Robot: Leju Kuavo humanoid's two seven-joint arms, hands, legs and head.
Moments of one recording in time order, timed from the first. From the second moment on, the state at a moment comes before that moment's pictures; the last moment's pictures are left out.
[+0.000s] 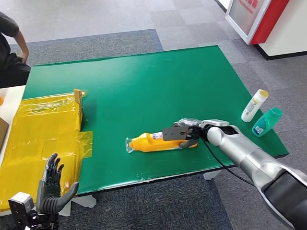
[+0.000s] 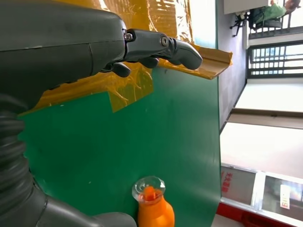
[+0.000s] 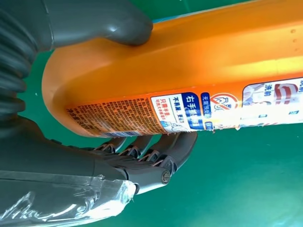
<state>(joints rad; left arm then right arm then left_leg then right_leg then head) 0.14 -0.17 0.12 -1.36 -0.24 -0.24 -0.70 -0.77 -0.35 0.82 -0.91 0.49 0.45 0.08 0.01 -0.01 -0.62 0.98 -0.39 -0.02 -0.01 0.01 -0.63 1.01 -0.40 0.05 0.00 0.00</state>
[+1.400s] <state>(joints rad) 0.01 -0.27 -0.04 -1.50 0.00 -0.40 -0.30 -0.23 0.08 0.41 -1.44 0.61 0.12 -0.17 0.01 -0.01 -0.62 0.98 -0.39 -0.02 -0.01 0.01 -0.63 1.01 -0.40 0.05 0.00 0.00</state>
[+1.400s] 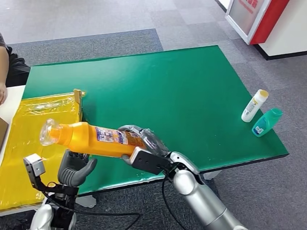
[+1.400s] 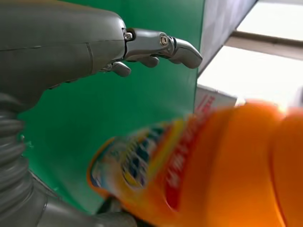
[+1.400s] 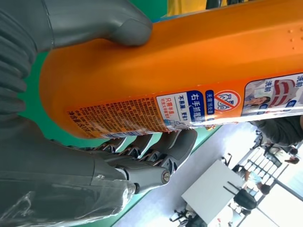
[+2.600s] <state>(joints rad) -0.03 -0.21 -0.27 -1.71 -0.27 -0.22 -0.32 -0.19 0.16 0.34 -1.31 0.75 0.10 -0.14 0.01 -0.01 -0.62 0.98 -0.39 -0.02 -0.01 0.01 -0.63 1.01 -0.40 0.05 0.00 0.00</state>
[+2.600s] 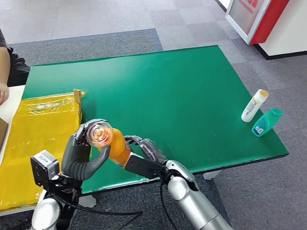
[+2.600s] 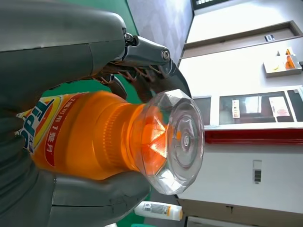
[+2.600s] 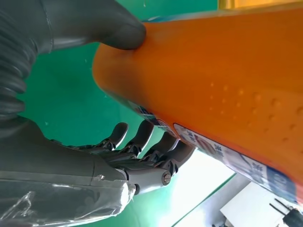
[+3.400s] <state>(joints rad) -0.02 -0.22 -0.26 -1.75 -0.40 -0.10 -0.33 -0.17 0.16 0.32 -1.35 0.76 0.10 -0.14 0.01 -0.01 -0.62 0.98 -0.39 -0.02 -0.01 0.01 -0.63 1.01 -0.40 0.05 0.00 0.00</state>
